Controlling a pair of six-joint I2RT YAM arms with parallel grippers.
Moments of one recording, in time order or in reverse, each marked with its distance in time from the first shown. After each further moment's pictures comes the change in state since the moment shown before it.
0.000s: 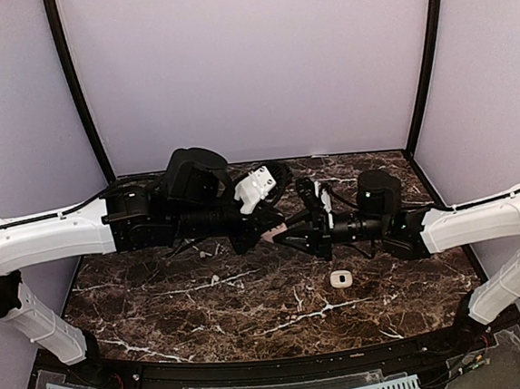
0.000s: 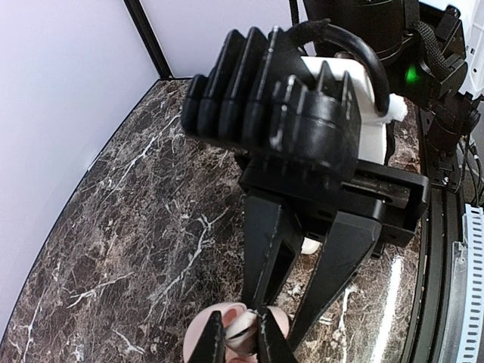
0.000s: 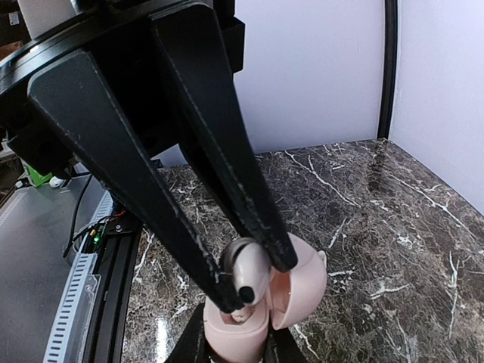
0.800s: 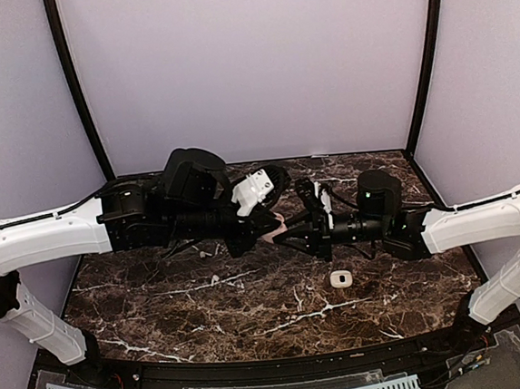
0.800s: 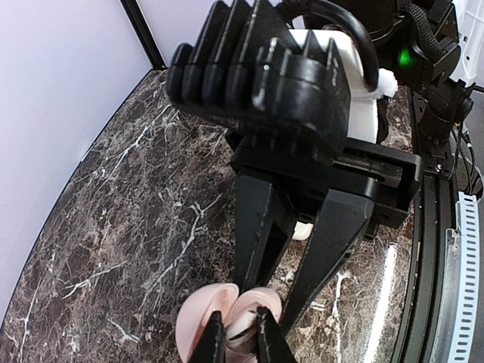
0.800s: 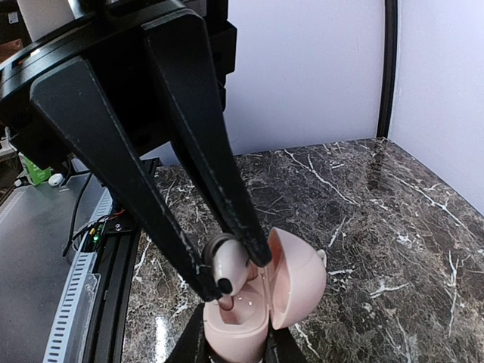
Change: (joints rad) left arm -0.003 -0.015 0.007 -0.065 0.011 0.005; right arm 0.006 -0.008 0.000 -0.016 0.014 -0.003
